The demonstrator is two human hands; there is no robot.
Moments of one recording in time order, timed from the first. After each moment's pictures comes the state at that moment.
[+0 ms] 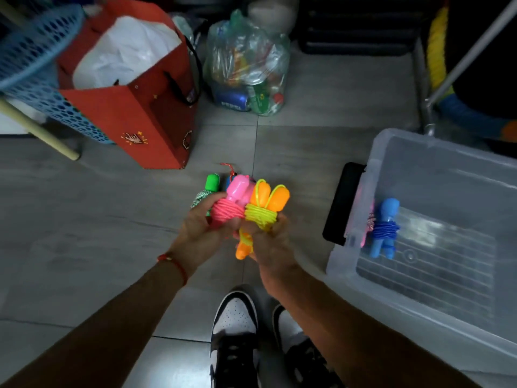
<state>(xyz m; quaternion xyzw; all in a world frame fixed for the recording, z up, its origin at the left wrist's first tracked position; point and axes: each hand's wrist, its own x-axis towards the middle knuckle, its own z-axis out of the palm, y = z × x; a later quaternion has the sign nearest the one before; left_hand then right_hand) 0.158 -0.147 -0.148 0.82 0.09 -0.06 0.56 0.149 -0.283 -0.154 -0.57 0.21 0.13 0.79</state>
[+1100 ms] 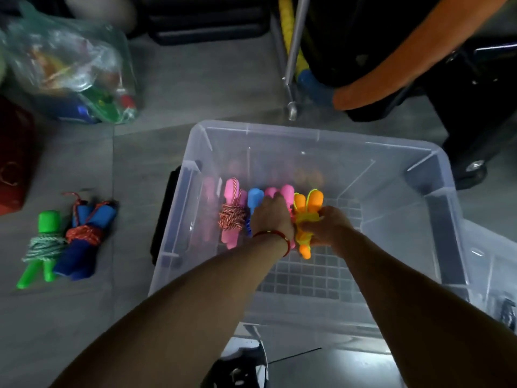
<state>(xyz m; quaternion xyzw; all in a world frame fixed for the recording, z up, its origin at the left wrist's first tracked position) 0.219 -0.544 -0.212 0.95 -0.07 -0.23 0.21 0.188 -0.680 -0.245 -0.76 0.36 0.25 0.47</state>
